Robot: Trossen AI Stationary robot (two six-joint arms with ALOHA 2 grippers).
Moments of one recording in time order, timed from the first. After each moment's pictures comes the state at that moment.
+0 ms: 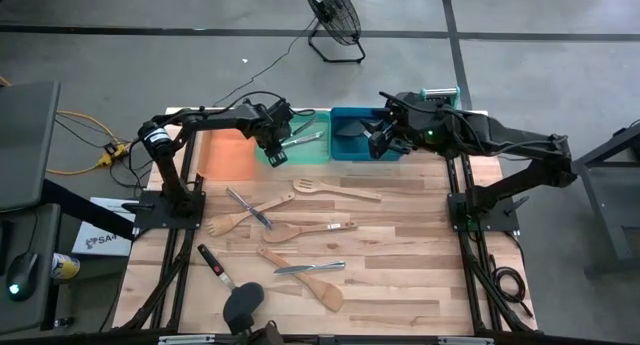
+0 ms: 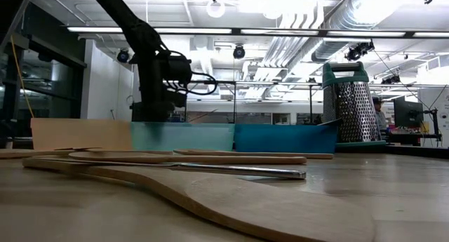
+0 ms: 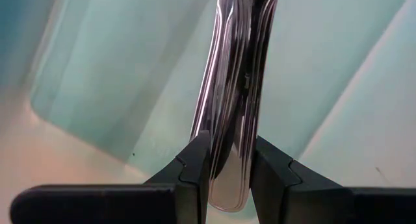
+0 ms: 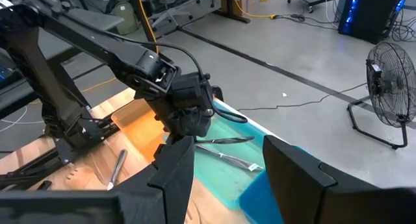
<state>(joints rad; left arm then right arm) 0.66 1.77 1.13 -0.65 -0.05 0.18 -0.07 1.28 1.51 -0.67 0.53 0.45</state>
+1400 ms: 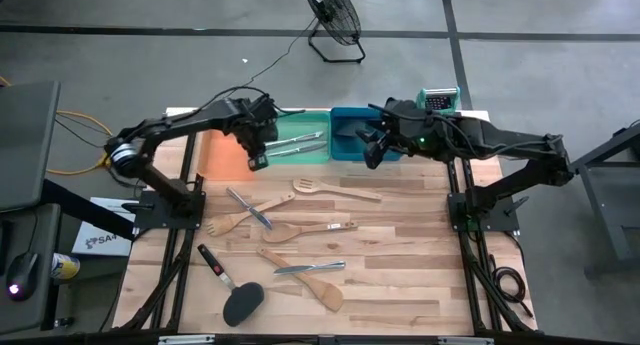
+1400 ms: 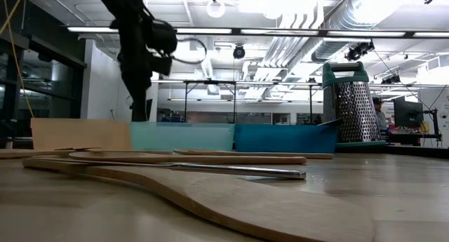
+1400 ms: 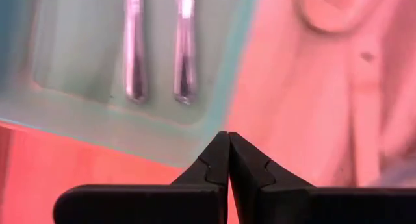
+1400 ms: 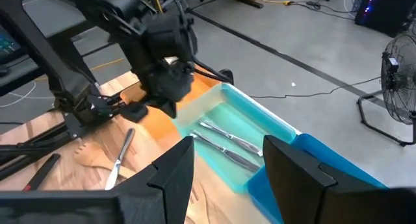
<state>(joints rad) 0.63 1.49 1.13 -0.95 0.07 0.35 -0.04 1.32 1.51 -0.69 0.49 0.44</state>
